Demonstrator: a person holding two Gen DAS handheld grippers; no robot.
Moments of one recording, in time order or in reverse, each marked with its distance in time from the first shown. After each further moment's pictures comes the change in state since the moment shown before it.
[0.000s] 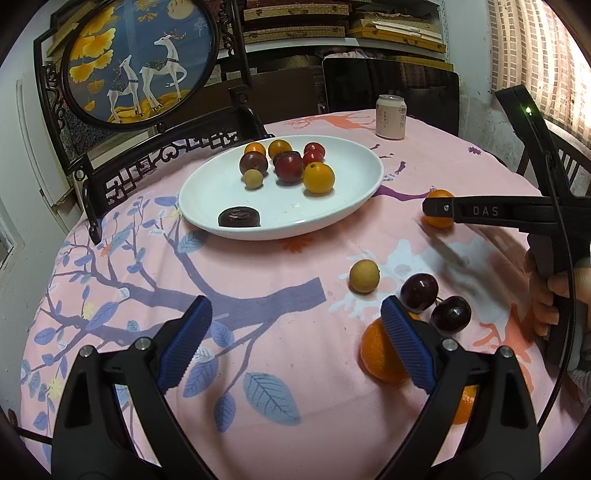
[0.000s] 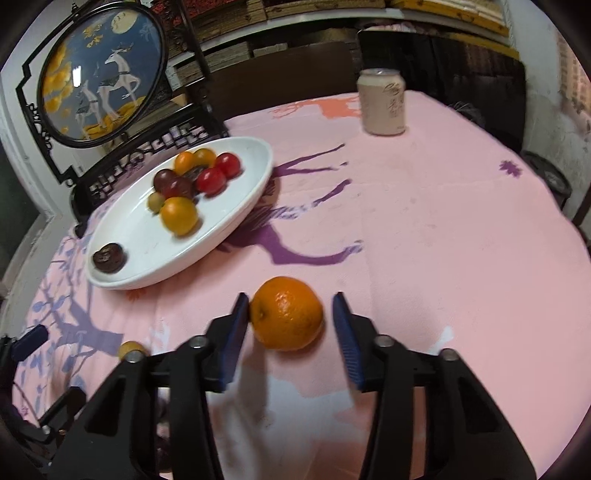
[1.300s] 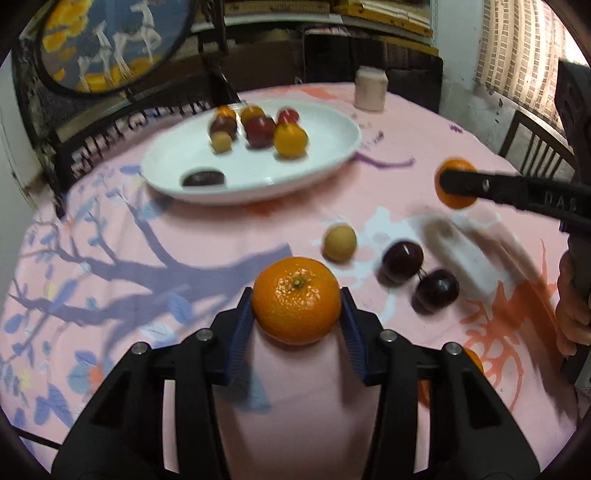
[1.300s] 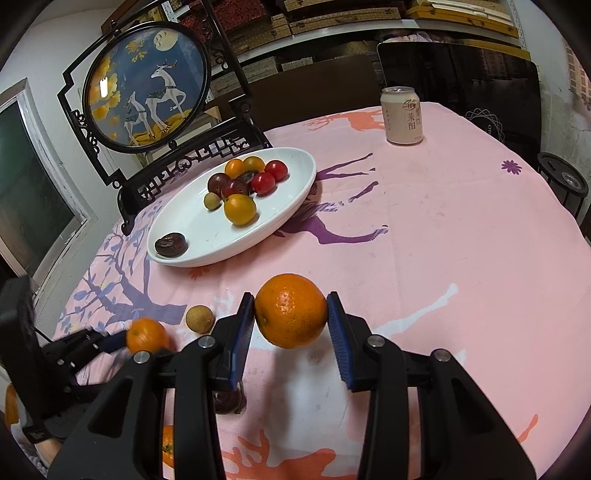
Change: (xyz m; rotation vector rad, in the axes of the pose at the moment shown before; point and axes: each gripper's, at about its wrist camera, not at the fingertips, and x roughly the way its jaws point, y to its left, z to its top) left arm 0.012 0.000 -0.008 -0.022 0.080 -0.108; right arm -0.051 0.014 -0.023 -0.003 -0.058 0.112
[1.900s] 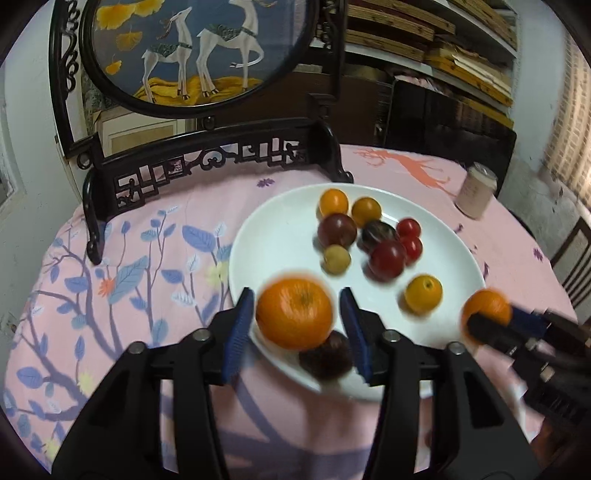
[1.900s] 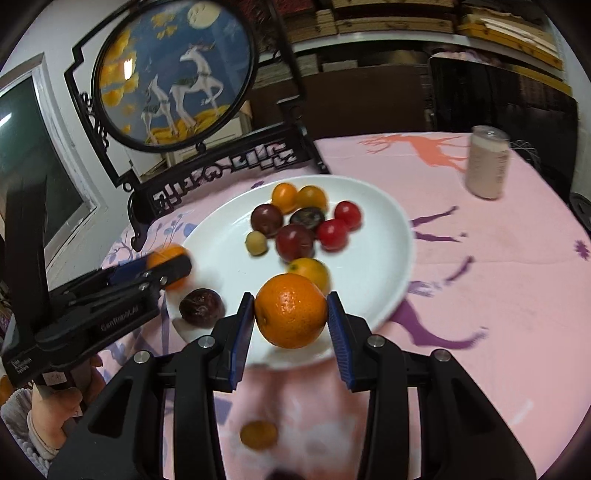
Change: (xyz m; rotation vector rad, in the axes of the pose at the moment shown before) left arm 0.050 0.102 0.105 -0.267 -0.085 0.115; right arm 0.079 0.068 0.068 -0.111 0.017 0.054
